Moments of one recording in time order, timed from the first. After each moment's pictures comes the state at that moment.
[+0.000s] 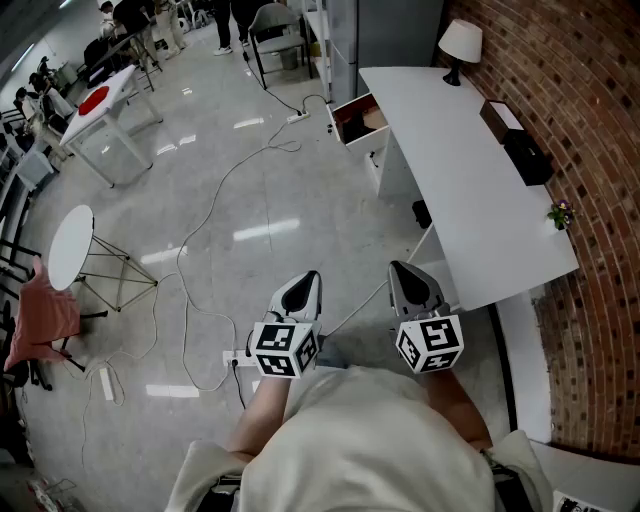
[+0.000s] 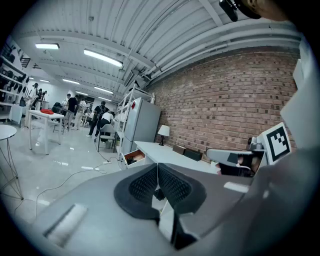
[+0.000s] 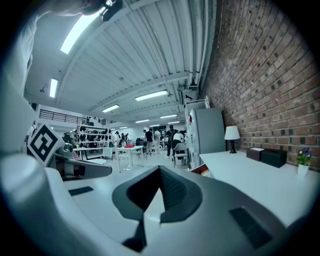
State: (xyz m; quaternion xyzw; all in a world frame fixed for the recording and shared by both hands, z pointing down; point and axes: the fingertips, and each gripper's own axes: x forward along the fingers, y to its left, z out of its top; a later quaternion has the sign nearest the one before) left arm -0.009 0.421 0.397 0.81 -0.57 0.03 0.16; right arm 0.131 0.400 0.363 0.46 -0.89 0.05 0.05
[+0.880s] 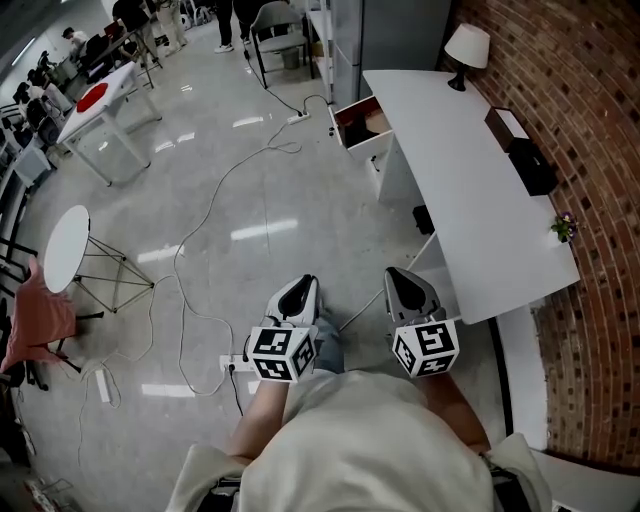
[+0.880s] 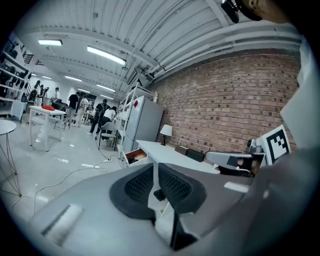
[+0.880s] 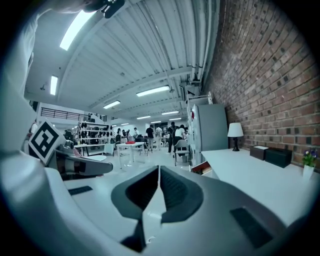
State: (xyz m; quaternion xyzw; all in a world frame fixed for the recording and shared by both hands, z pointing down) left arm -0.025 0.394 0.408 0.80 -0.57 0.03 0.17; right arm 0.112 0.373 0.377 0.45 -0.89 0.06 0.07
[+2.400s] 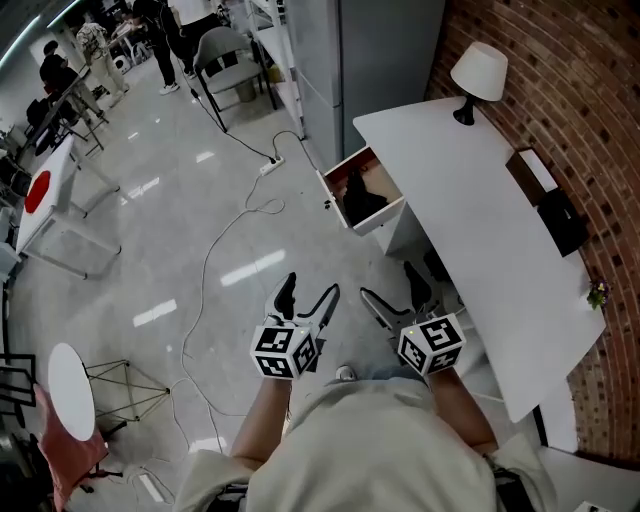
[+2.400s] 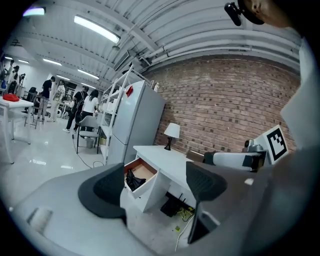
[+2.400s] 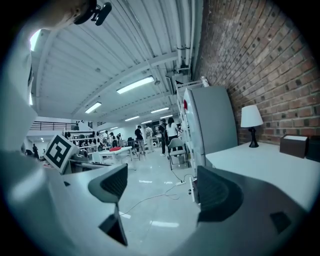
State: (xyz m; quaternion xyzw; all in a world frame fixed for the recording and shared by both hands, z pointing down) left arm -0.141 -0.052 0.418 0.86 -0.47 0.04 0.19; right arm -0.019 -0.037 0.386 0.48 -0.87 0.12 0.04
